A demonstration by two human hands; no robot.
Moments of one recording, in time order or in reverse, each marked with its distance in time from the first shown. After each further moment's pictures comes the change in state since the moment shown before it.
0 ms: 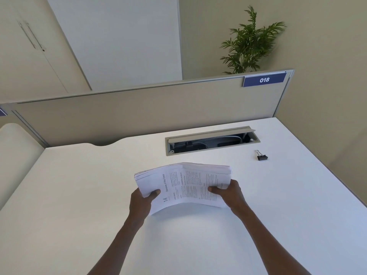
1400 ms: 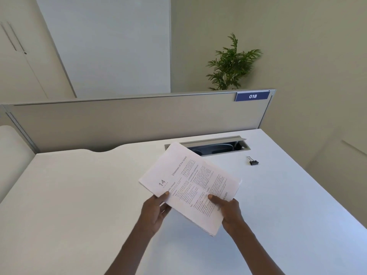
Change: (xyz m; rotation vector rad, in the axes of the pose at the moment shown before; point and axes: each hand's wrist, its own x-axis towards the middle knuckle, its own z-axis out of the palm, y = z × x) left_hand -0.027 0.012 -0.024 -0.668 -0.336 -0.365; right_hand -0.089 -0.017 0.067 0.541 0.180 0.173
